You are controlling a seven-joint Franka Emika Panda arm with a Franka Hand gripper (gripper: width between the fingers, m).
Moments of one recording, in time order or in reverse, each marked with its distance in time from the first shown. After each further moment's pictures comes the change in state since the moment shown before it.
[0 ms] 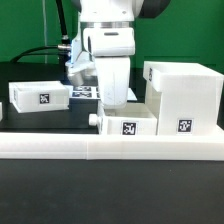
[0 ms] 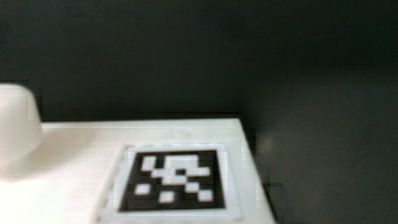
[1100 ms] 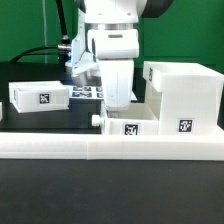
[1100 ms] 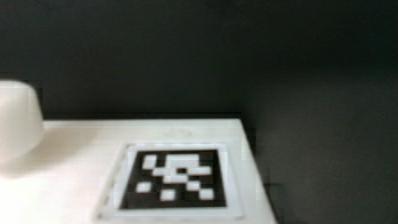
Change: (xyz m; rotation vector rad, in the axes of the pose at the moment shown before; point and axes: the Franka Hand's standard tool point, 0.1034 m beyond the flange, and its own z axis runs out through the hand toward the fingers) arm 0.004 -0.003 0.001 0.031 -0.003 0.004
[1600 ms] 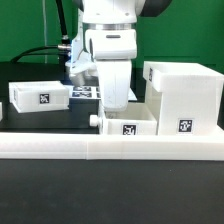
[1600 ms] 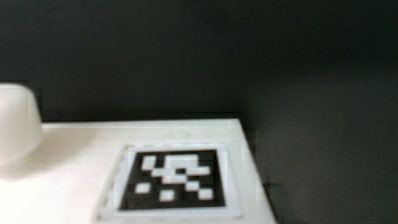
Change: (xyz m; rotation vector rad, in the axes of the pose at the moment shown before) arm -0.004 0.000 -0.001 0.016 -0.003 0.002
